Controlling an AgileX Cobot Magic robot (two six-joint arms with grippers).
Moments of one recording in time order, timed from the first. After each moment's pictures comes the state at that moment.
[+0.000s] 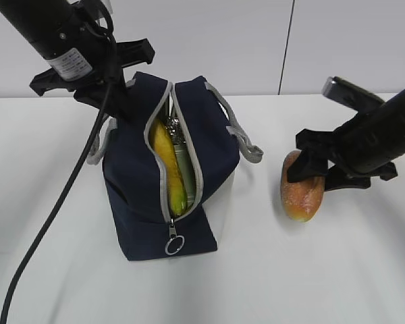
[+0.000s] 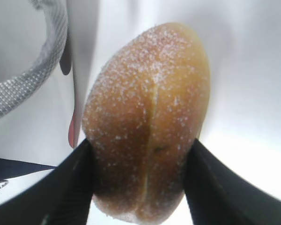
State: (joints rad) left arm -0.36 1.82 -1.64 -0.30 1.14 -0.12; right arm 0.11 1.73 -1.01 0.72 0.65 -0.39
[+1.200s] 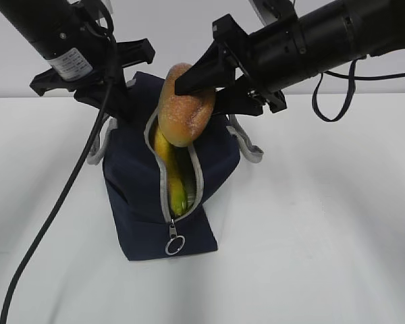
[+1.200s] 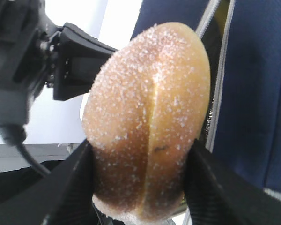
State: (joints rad) left arm -0.36 1.82 -1.64 -0.30 1.14 -0.12; right arm 0.26 1.77 -1.36 1.19 0.98 -0.58
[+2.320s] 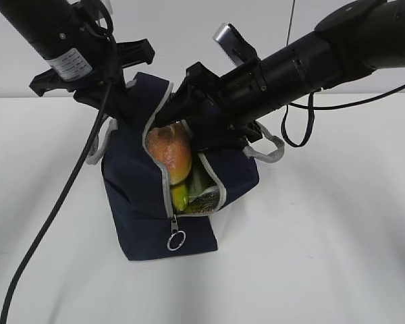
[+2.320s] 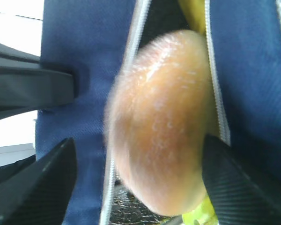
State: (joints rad) left arm -0.36 1.82 -1.64 -0.30 1.15 -0.12; right arm 0.31 1.96 -1.43 1.17 0.96 -0.54
